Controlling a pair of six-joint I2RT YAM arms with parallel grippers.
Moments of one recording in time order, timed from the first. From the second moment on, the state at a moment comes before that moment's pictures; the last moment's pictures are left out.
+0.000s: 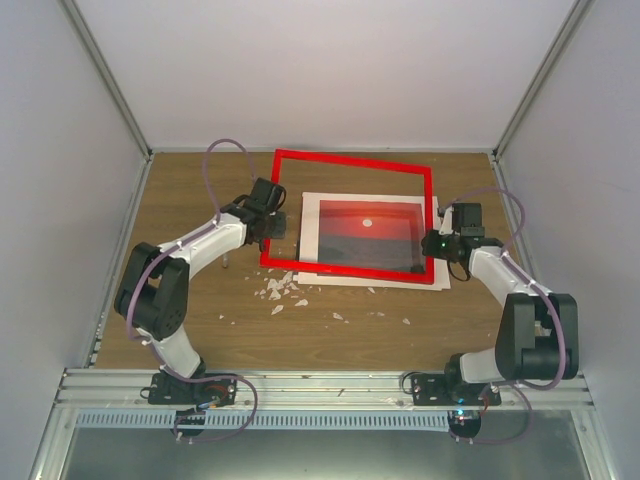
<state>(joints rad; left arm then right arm) -0.43 1.71 1.20 -0.46 -0.18 -0.33 0.00 1.40 0.79 -0.32 -0.18 0.19</state>
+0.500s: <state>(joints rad) -0.32 1.50 0.97 -0.49 -0.14 -0.43 0.00 1.33 0.83 -0.30 -0.34 0.21</state>
